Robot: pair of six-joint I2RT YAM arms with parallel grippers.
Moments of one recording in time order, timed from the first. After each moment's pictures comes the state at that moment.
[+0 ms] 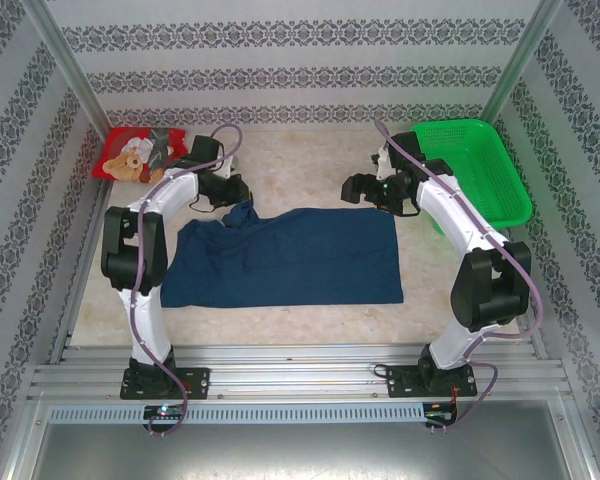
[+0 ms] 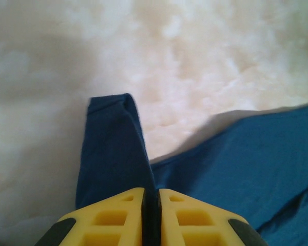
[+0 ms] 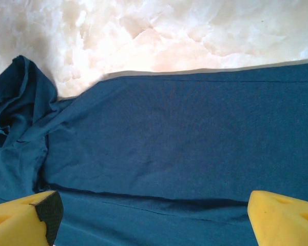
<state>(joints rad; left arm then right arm) -0.14 1.98 1.57 -0.63 0.44 -0.32 0.19 1.68 1.45 -0.83 -0.37 0.37</state>
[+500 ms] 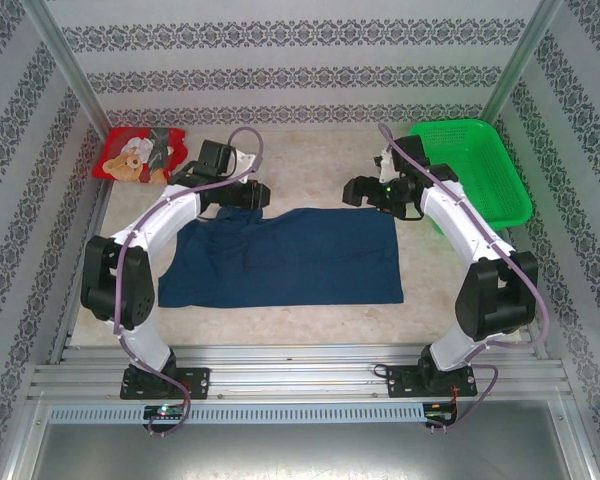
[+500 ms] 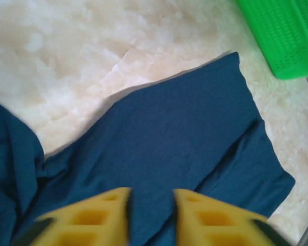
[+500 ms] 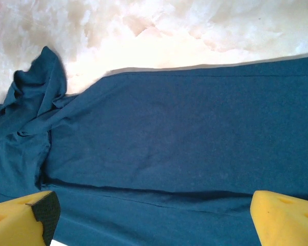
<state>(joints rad) -0.27 1.73 1.37 -0.52 0.50 -0.19 0.19 1.62 1.40 -0.81 -0.36 0.37</state>
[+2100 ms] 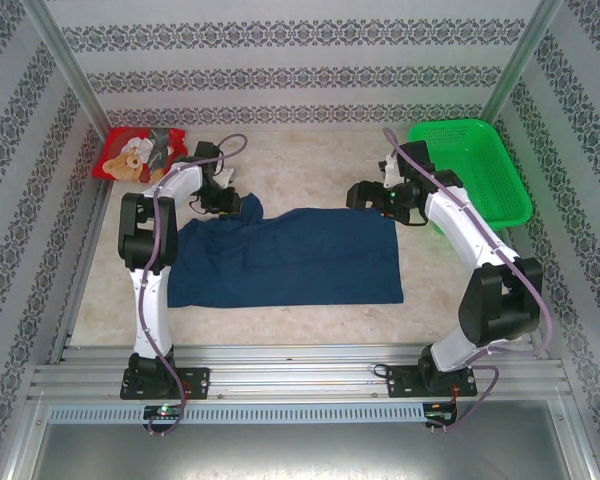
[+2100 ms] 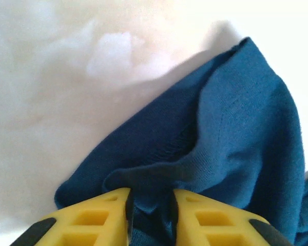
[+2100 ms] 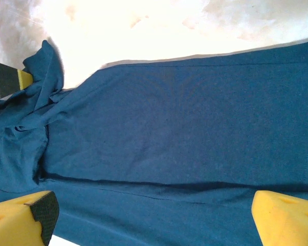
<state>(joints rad) -0.08 2.26 1.79 -0.86 0.30 -0.05 0.17 1.58 1.33 -0.80 -0.38 0.36</state>
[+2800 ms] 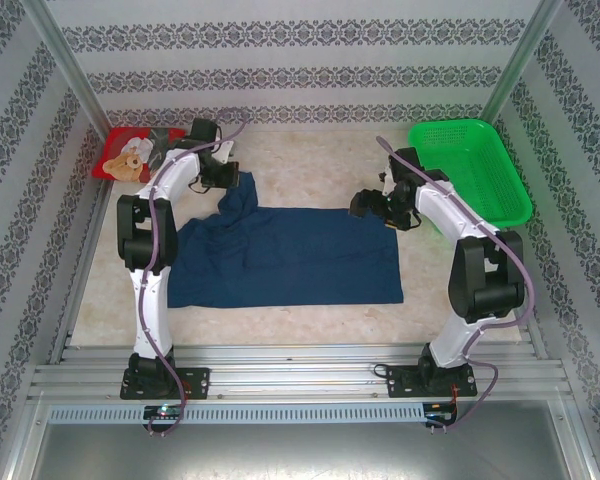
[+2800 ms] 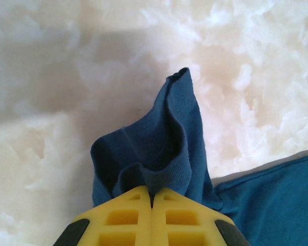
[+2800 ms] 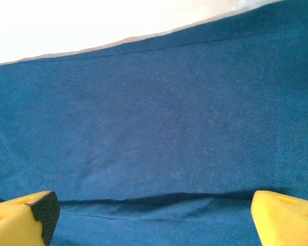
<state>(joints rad) -0.09 2.25 1.97 -0.84 0.29 -0.03 0.15 1.74 1.34 -0.80 -0.29 0.39</state>
